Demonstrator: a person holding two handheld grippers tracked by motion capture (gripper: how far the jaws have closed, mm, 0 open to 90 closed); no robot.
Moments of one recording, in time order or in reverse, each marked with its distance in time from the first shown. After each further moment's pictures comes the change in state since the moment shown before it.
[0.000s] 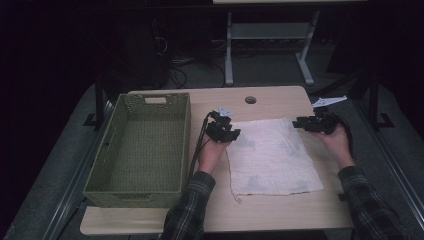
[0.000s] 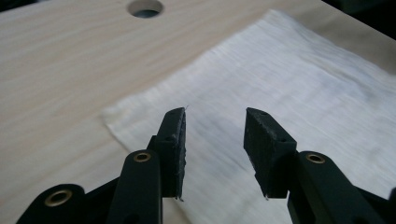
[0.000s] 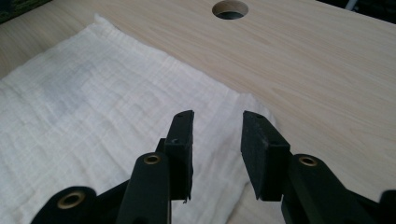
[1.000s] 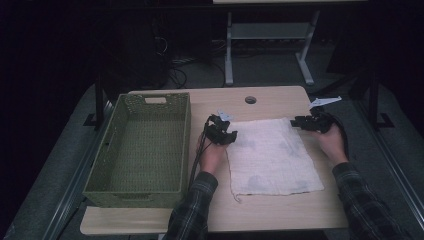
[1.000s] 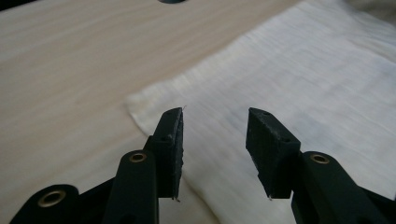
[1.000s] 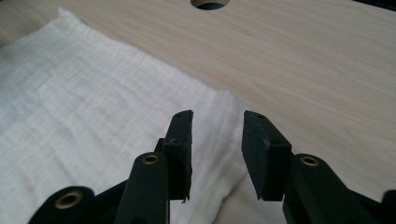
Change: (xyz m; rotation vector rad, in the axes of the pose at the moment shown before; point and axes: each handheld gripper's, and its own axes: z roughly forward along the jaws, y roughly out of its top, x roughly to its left) left arm 0.017 -0.009 0.027 -0.008 0.139 -0.002; right arm -0.015 -0.004 0.025 0.002 -0.030 0.034
